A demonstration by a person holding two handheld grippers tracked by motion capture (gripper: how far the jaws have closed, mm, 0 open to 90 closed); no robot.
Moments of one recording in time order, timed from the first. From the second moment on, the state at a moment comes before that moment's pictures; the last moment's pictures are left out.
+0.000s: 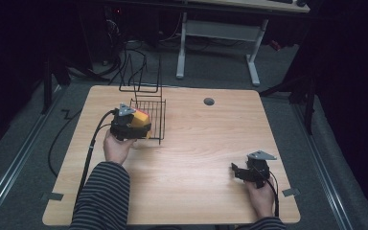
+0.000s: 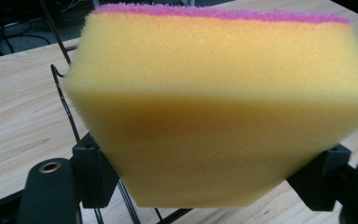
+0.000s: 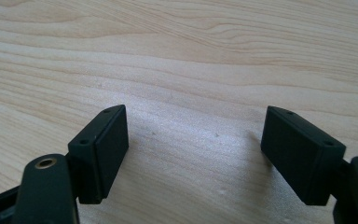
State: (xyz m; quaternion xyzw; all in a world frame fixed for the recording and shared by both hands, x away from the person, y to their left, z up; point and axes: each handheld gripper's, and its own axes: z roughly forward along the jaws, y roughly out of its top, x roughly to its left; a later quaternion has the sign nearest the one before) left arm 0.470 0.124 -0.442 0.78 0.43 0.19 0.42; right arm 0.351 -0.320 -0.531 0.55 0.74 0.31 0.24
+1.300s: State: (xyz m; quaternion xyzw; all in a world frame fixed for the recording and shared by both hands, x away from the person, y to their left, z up) left arm 0.494 0.102 -0.467 0.78 0.45 0.20 0.39; right arm 0.351 -0.320 -0.531 0.55 0.74 0.31 0.24
